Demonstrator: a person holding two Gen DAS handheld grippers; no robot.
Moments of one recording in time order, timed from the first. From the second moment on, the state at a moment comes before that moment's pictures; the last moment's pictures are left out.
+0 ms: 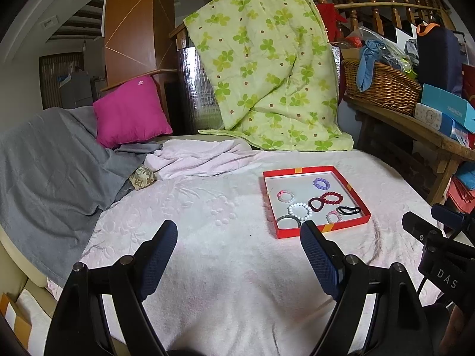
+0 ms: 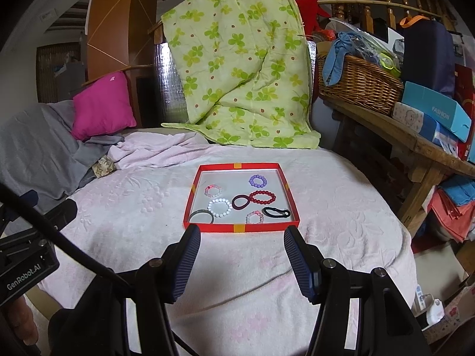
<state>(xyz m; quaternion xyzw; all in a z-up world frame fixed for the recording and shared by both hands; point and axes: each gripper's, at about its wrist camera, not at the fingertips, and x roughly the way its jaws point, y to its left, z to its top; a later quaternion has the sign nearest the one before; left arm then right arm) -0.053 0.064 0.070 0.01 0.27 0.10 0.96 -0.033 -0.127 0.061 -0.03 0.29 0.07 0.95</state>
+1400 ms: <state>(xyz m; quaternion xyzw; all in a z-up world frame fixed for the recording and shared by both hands) -0.025 0.062 0.073 0.01 0.26 0.08 0.96 0.023 -0.126 0.061 -0.02 0.29 0.08 0.95</state>
